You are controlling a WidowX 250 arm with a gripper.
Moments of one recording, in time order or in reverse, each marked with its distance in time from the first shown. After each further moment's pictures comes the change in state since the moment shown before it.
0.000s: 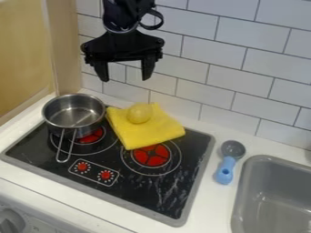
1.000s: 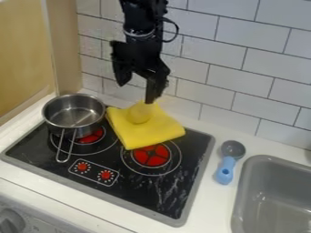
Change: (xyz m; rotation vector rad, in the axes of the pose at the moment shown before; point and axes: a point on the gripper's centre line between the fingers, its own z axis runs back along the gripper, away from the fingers) arm 0.000 -0.012 -0.034 -0.079 0.295 -0.781
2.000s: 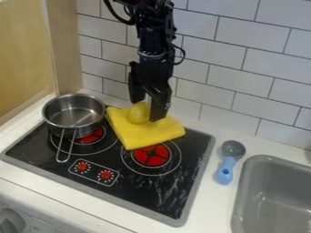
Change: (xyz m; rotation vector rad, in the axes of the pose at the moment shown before) arm 0.020 -0.006 -0.042 -0.104 0.117 -0.239
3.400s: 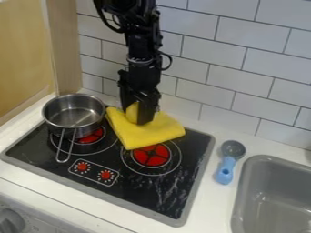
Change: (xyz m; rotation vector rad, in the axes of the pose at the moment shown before) arm -0.012 0.012 -0.018 -0.054 0.054 0.070
